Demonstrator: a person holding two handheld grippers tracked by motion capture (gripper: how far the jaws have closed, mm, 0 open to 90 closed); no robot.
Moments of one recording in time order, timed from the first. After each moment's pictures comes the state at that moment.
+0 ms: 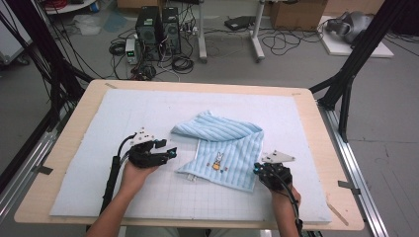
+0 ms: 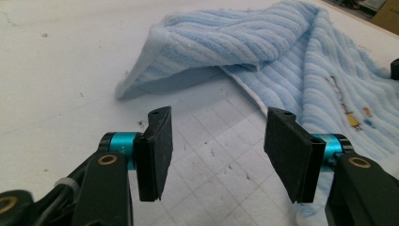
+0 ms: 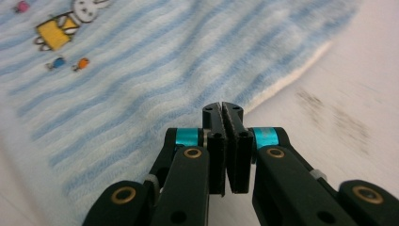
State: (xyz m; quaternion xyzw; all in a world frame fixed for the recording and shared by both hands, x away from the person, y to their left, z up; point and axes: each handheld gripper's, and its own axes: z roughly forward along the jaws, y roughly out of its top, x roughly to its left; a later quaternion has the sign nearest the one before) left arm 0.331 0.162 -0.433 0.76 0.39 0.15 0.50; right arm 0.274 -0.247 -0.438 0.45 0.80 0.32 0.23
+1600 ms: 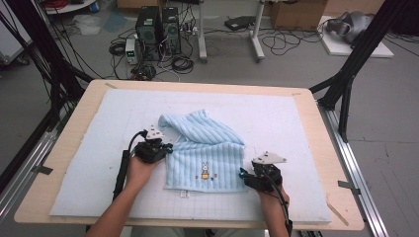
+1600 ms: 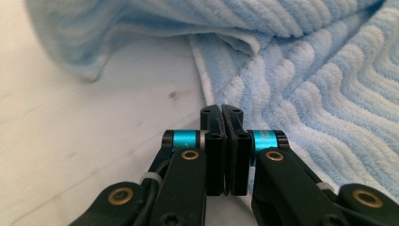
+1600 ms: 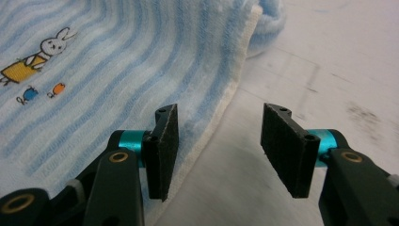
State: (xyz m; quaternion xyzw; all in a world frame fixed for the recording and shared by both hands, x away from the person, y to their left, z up) left arm 0.354 0.155 -0.444 0.80 0.41 0.17 0.39; right arm 0.278 -0.215 -0.446 0.45 0.79 0.36 0.21
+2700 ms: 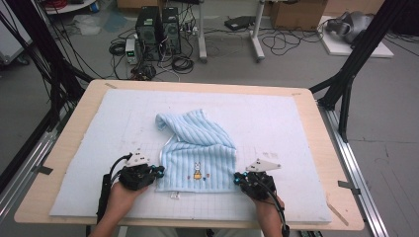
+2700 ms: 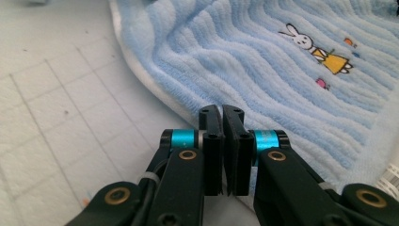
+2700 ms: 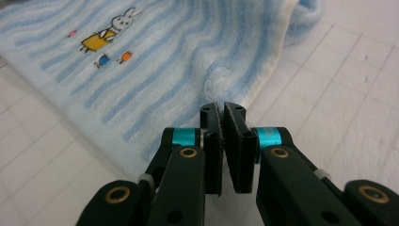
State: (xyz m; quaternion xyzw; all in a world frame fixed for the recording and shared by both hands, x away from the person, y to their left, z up) left arm 0.273 0.180 -0.451 0.81 0.38 0.12 0.43; right arm 0.253 -0.204 -0.448 0.41 0.81 0.39 0.14
